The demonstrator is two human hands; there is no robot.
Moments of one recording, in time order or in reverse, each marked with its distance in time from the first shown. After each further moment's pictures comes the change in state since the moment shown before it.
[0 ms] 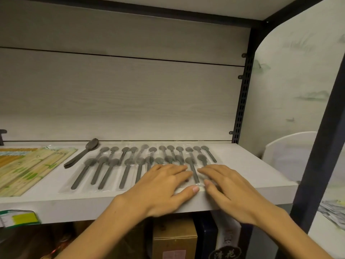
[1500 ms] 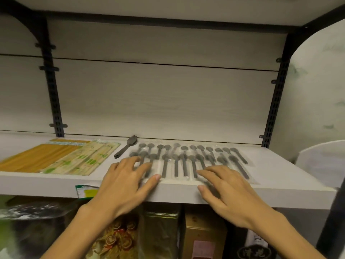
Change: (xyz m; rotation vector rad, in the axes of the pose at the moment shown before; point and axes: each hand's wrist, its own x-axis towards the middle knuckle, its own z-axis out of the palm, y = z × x) left_hand -0.123 -0.078 -0.027 0.186 0.174 -0.504; right_hand 0.014 -0.079 0.016 -0.065 -0.015 -0.093
